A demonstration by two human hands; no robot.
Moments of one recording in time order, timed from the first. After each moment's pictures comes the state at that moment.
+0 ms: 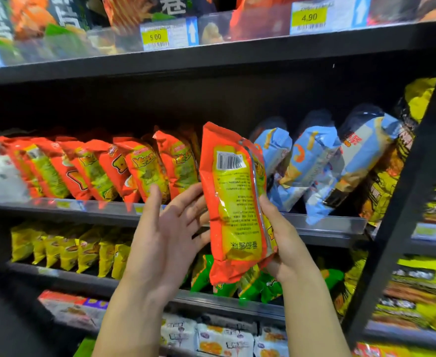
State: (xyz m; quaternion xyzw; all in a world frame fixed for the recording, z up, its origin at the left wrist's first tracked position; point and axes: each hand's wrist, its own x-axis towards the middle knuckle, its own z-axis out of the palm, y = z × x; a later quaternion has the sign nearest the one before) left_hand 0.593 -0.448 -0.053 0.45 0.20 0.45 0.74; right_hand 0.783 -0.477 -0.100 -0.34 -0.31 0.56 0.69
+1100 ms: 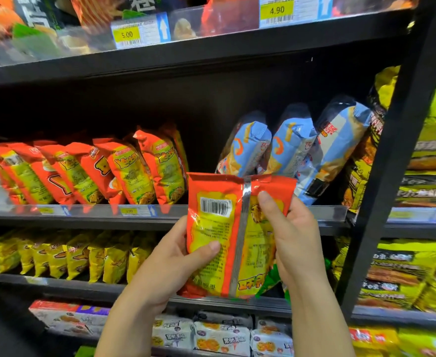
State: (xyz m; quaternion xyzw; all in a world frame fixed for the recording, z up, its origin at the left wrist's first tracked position) left_hand 0.601 -0.452 -0.088 0.67 0.27 0.32 0.61; right_hand 0.788 -0.520 -0.093 -0.42 -0.35 0.30 0.79
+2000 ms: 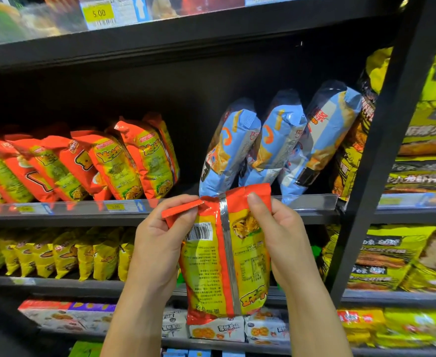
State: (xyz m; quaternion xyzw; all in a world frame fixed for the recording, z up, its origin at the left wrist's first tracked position) left_hand 0.628 -0.449 -0.087 0.54 0.28 0.52 0.60; right_hand 0.792 -0.525 -0.108 -0.46 -0.36 0.34 0.74
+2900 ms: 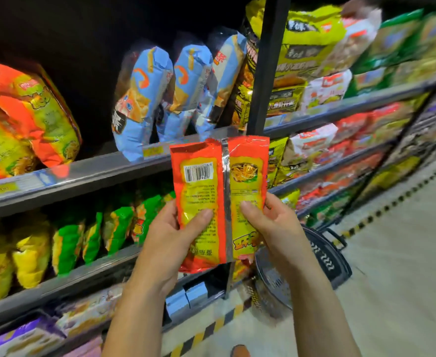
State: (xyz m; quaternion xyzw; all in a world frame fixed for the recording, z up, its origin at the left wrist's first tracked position) left_hand 0.597 -0.492 -0.149 0.60 0.18 0.19 0.76; right_hand 0.701 -0.655 -0.149 -0.60 -0.19 0.21 0.75
